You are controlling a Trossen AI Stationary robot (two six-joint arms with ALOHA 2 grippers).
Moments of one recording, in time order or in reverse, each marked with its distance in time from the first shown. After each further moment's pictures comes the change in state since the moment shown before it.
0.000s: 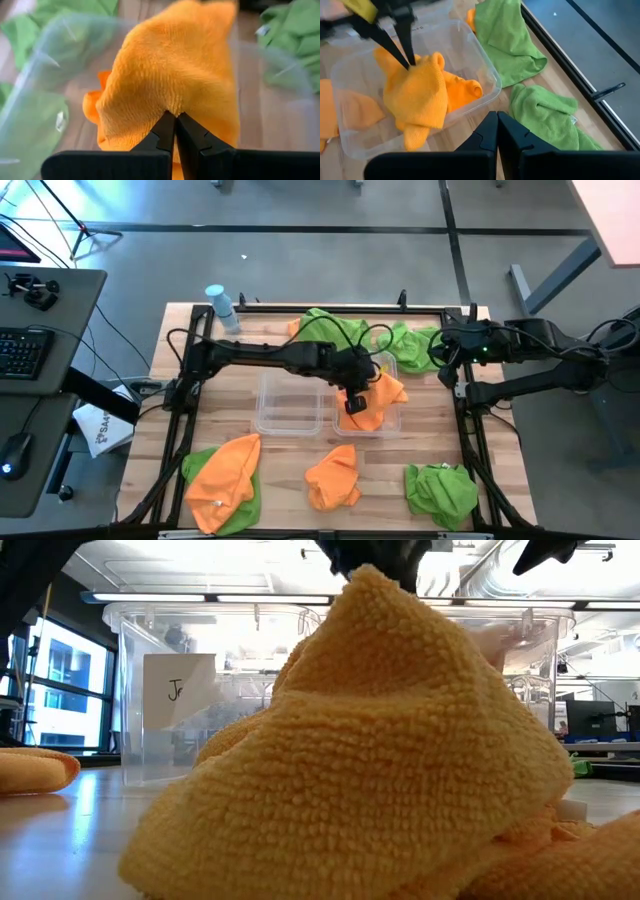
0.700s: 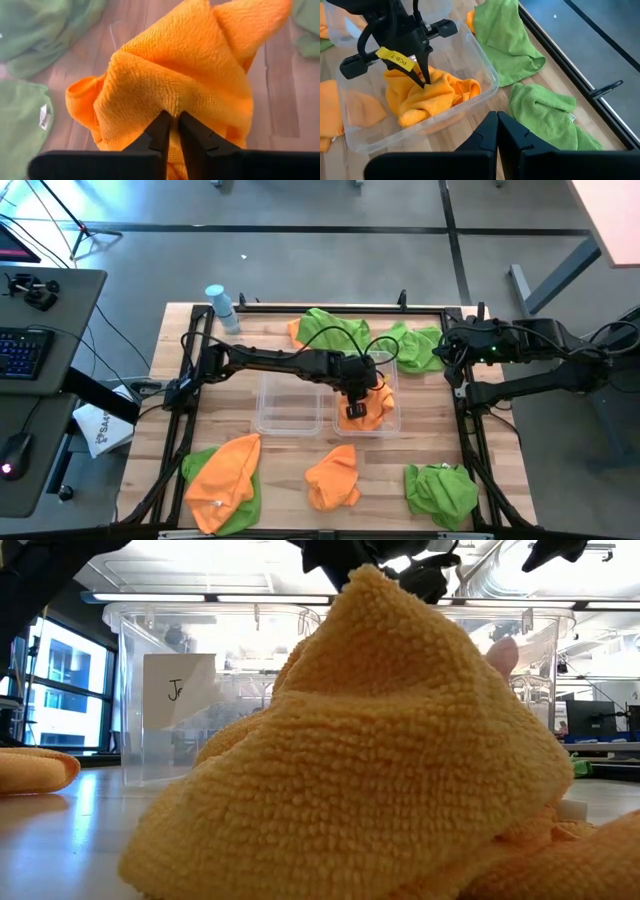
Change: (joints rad) left arm -0.003 0.102 0.001 0.013 -0.002 0.070; right arm 0.000 -0.041 0.000 -0.024 -0.004 0.006
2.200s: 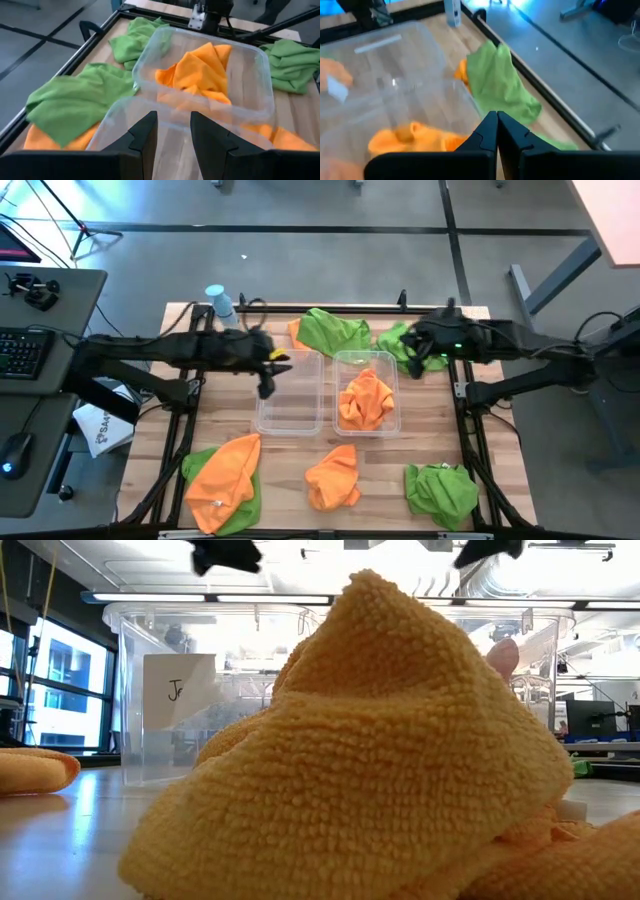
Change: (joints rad) left arm -0.022 -1.080 -0.847 0.131 -0.211 -0.140; right arm -0.014 0.212 0.000 0.366 0.137 -0.047
